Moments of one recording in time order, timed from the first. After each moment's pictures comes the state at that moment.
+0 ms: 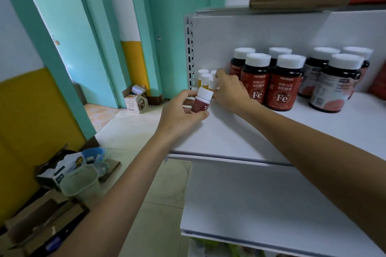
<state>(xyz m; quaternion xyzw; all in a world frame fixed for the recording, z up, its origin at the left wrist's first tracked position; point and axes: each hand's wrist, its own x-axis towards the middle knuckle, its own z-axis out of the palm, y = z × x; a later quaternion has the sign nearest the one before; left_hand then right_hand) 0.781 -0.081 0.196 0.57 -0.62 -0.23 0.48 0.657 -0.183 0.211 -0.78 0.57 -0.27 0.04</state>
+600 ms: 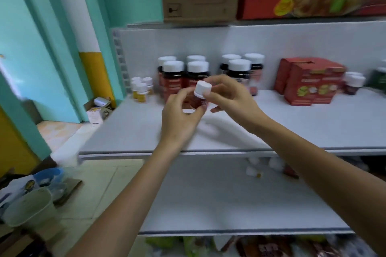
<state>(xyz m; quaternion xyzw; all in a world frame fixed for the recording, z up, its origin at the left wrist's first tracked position) 0.600 -0.065 0.198 0.49 -0.63 -0.19 0.58 0.462 -0.083 0.221 -0.71 0.37 -0.50 0.34</state>
